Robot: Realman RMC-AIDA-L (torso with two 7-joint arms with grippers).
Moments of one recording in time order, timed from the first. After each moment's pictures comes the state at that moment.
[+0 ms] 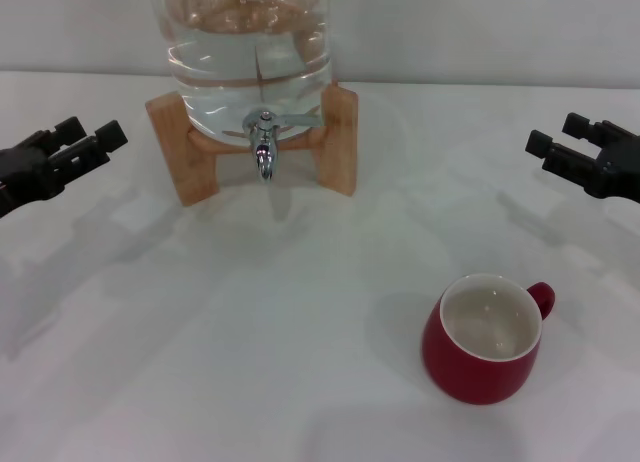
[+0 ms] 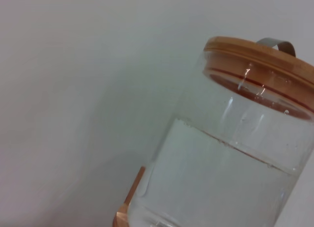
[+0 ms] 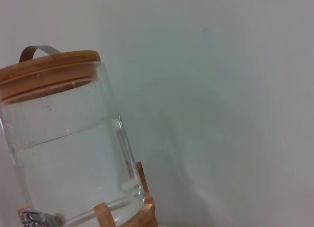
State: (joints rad) left arm -0.27 -2.07 0.67 0.76 -1.58 -1.41 1.55; right arm 0.38 2.00 1.97 0.60 -1.13 1.14 -1.89
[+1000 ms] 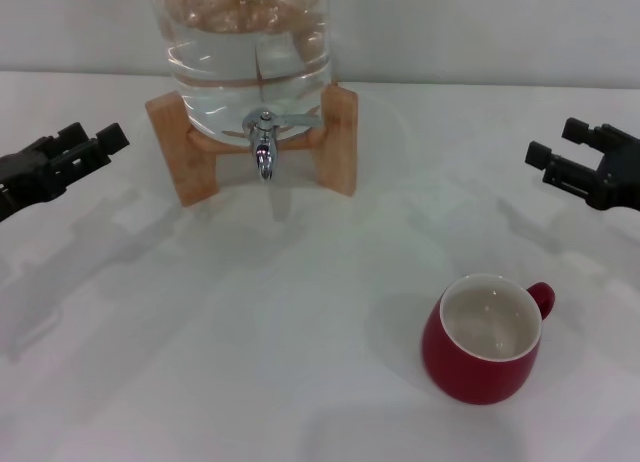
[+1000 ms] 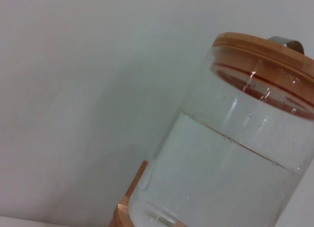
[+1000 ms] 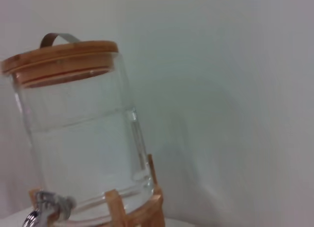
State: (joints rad) left arm -0.28 -2.07 0.67 0.74 -1.58 -1.40 1.52; right arm 0.37 1.99 1.96 0.60 -1.15 1.17 -1.95
